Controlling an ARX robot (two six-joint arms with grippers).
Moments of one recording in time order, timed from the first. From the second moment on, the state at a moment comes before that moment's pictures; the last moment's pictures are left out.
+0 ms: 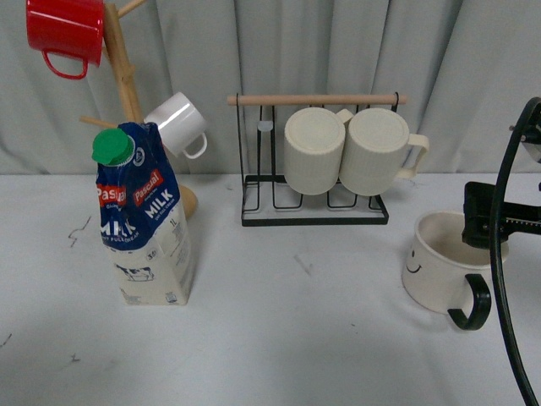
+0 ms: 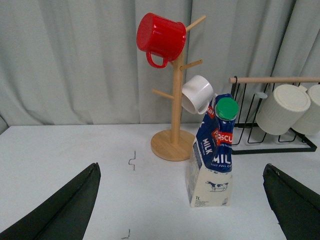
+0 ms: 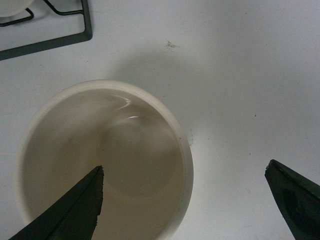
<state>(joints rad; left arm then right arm) 0.00 0.01 0.01 0.00 0.00 0.00 0.07 1.90 1.03 -0.05 0.02 0.20</state>
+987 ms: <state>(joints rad) 0.00 0.01 0.01 0.00 0.00 0.00 0.13 2.02 1.14 -0.12 0.12 0.17</state>
